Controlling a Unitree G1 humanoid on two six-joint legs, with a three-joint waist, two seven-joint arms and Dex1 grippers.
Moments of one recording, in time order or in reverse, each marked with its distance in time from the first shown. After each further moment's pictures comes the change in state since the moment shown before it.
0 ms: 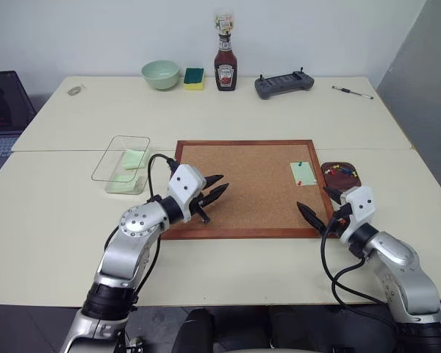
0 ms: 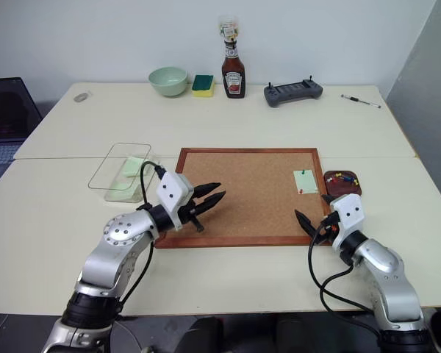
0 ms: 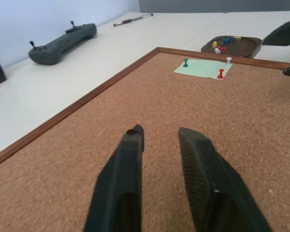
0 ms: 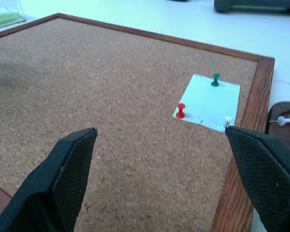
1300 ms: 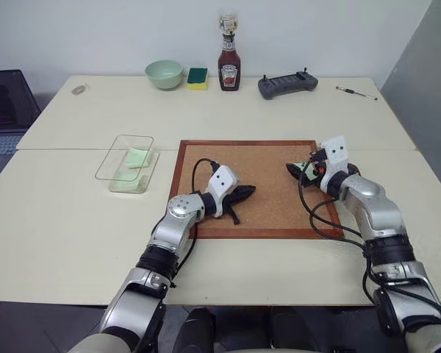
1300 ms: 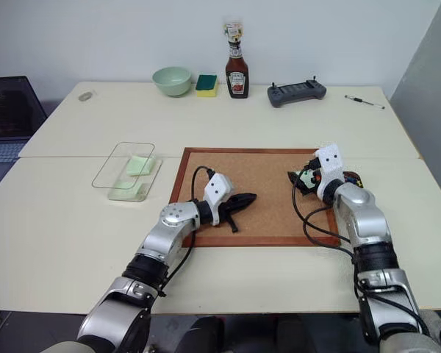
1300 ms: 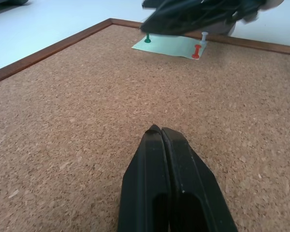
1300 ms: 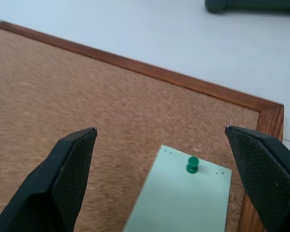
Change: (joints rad) left arm -0.260 -0.218 -0.086 0.617 0.092 -0.241 -0.127; right arm -0.625 0.020 0.080 0.670 -0.103 0.083 -0.037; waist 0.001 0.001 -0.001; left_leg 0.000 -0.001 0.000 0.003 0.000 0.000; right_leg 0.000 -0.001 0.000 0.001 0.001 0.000
